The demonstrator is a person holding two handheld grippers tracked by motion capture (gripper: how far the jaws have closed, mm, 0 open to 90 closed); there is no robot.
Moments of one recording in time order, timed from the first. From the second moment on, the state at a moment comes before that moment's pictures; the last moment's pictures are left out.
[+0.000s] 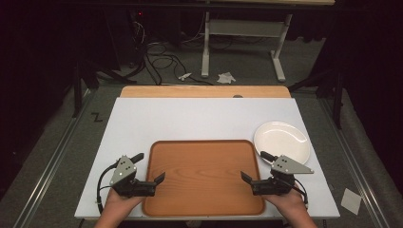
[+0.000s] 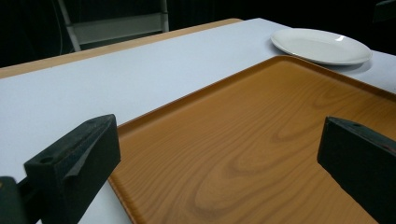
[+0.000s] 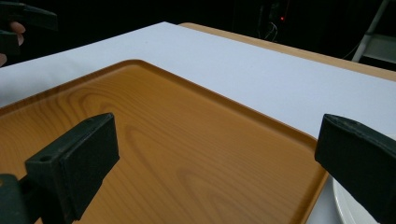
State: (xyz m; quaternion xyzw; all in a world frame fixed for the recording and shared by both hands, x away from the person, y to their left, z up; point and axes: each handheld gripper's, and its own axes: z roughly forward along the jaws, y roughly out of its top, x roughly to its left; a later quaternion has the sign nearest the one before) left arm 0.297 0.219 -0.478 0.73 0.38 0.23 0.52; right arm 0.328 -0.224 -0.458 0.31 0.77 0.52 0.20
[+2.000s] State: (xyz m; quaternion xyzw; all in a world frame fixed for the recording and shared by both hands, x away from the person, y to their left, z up) left arm 0.317 0.205 -0.475 0.72 0.36 0.23 0.54; right arm 0.337 -0.356 -0.468 0.50 0.68 0.48 0.25
